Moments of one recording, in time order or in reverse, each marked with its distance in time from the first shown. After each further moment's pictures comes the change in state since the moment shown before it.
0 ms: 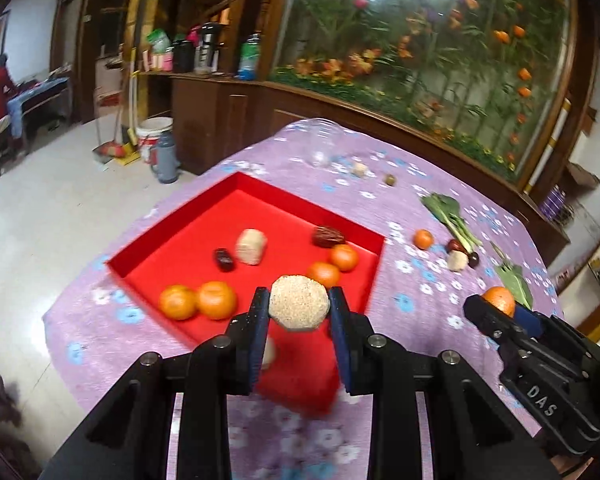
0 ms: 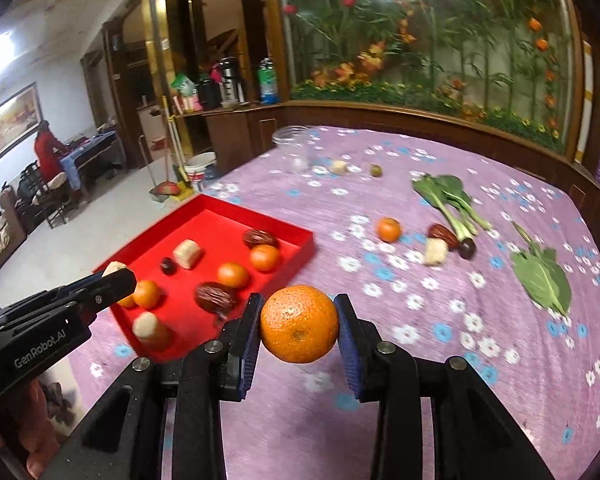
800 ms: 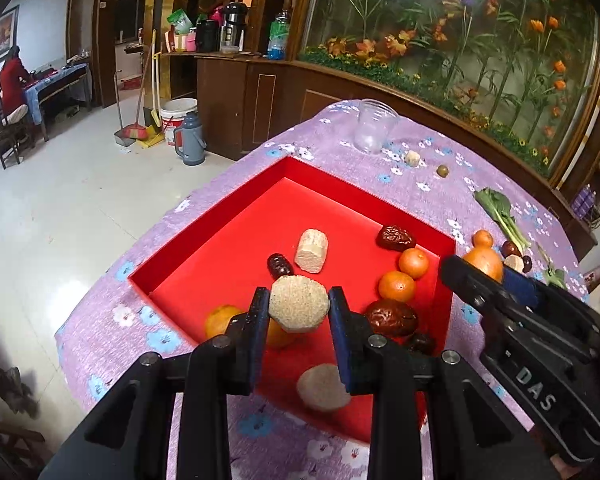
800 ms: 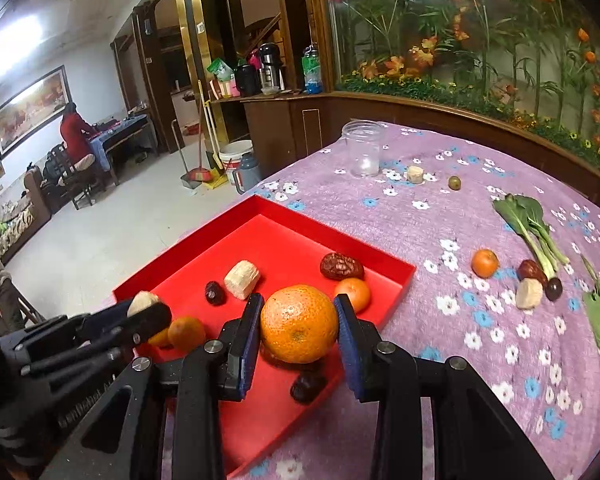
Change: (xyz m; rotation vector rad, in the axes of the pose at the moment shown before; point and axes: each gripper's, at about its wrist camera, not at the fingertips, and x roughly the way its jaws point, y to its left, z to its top) left arm 0.050 0.035 0.019 -0.006 0.075 0.093; right arm 0.083 0.059 0.035 -0.062 0.042 0.101
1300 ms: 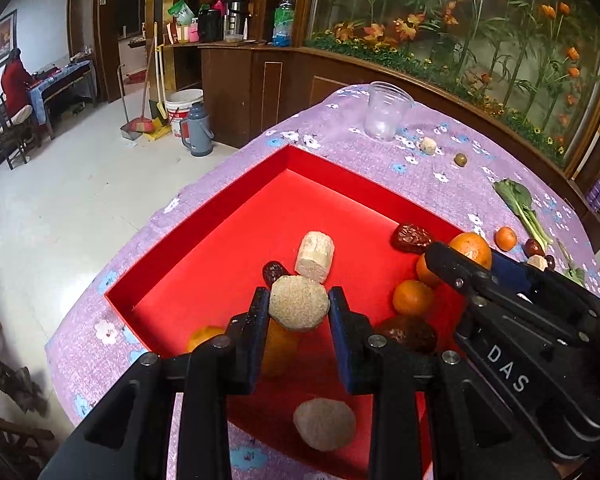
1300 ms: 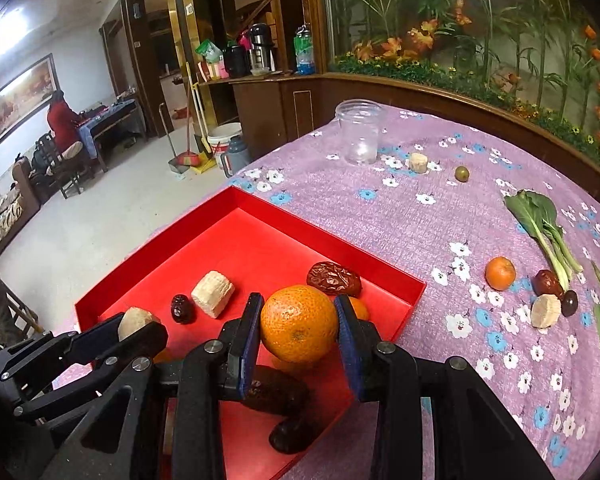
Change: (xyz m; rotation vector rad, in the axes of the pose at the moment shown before) left arm 0.035 -0.009 0.014 0.009 0.045 0.050; right arm 0.048 -0.008 0.015 0.001 0.070 -0.034
